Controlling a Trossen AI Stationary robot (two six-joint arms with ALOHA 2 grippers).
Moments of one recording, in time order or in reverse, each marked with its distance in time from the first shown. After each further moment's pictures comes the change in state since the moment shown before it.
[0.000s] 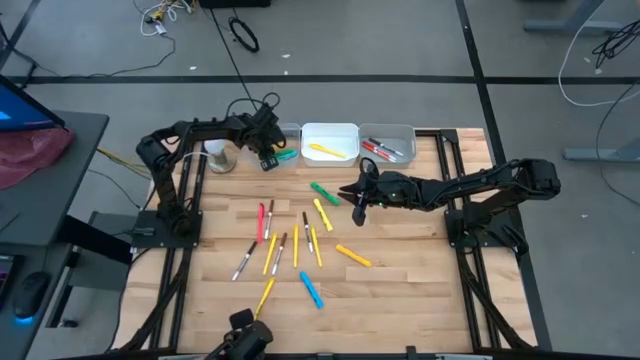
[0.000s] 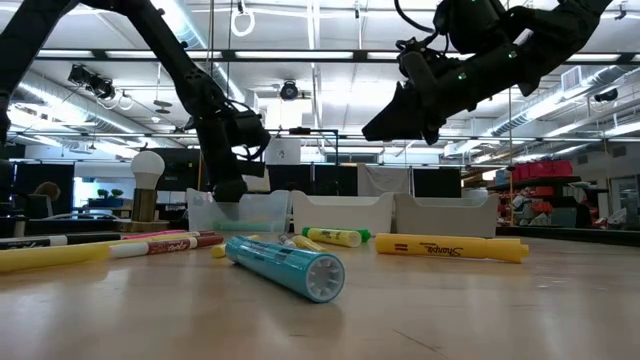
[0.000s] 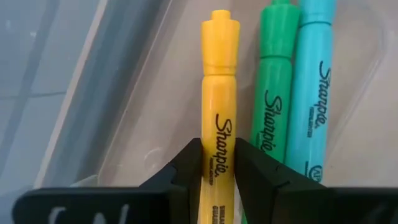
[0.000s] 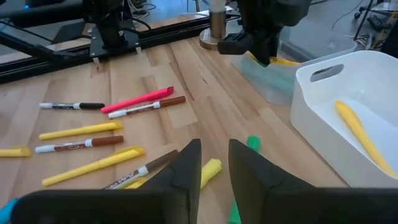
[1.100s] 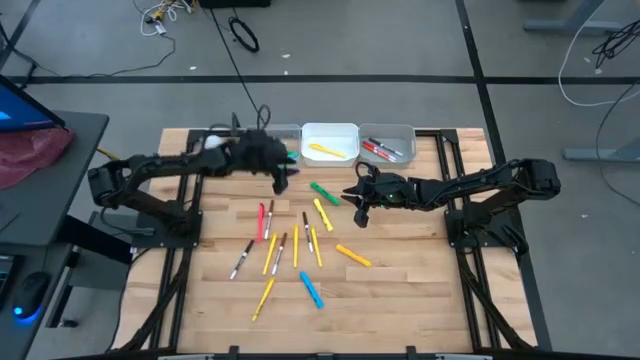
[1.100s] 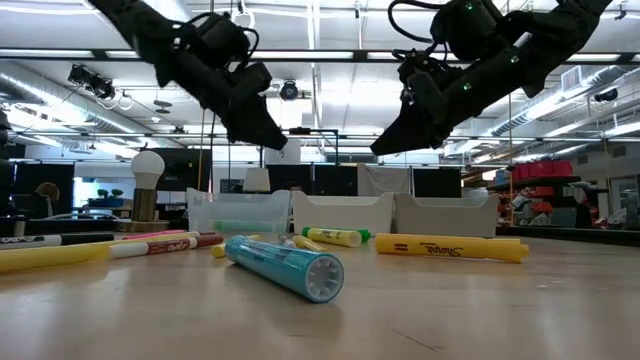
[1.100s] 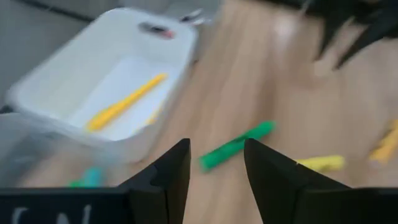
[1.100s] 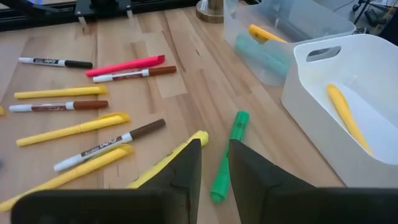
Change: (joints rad) left arm -0.353 -0.470 -0.319 0.467 0.209 -0.422; right arm -0.002 0.000 0.000 -0.100 0.006 -0.079
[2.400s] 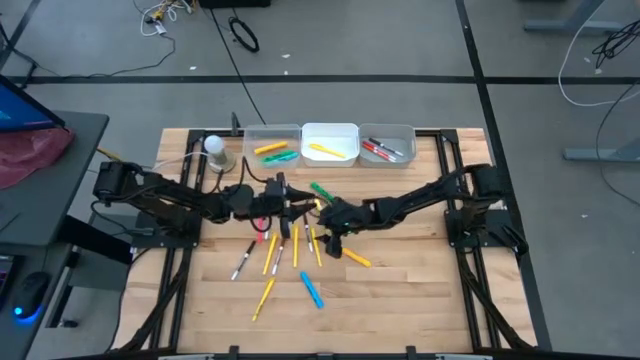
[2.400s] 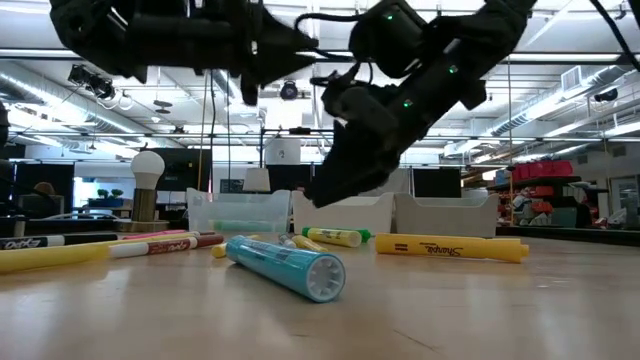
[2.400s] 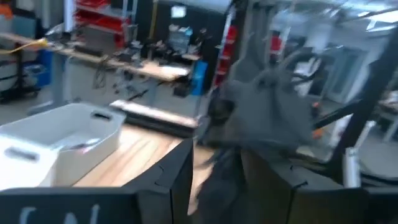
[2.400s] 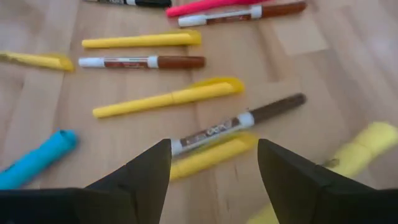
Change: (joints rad) left arm -0.499 0.052 -0.226 0.910 -0.350 -0.234; right arm 0.169 0.452 0.377 -0.172 -0.120 0.140
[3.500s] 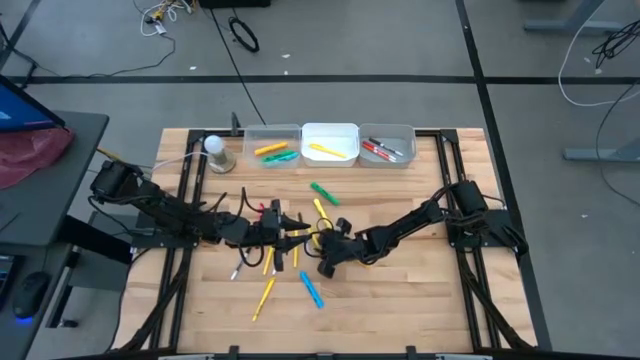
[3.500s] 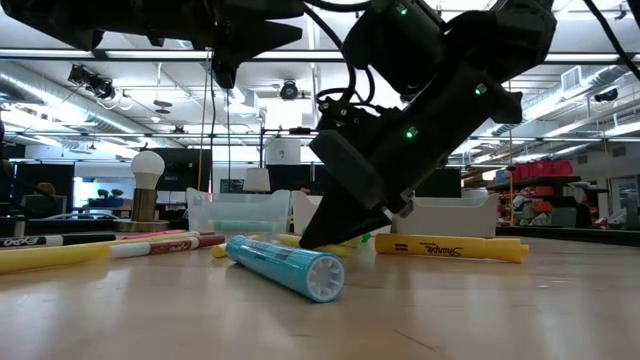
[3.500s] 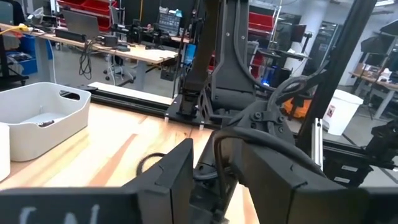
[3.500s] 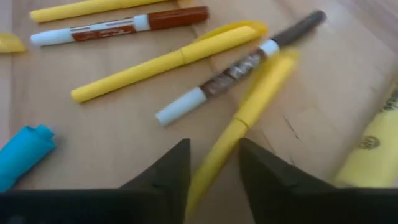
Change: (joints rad) left arm -0.282 -0.010 0.016 -0.100 -0.256 0.002; right arm 0.190 0.186 0.052 -0.002 0.334 0.308
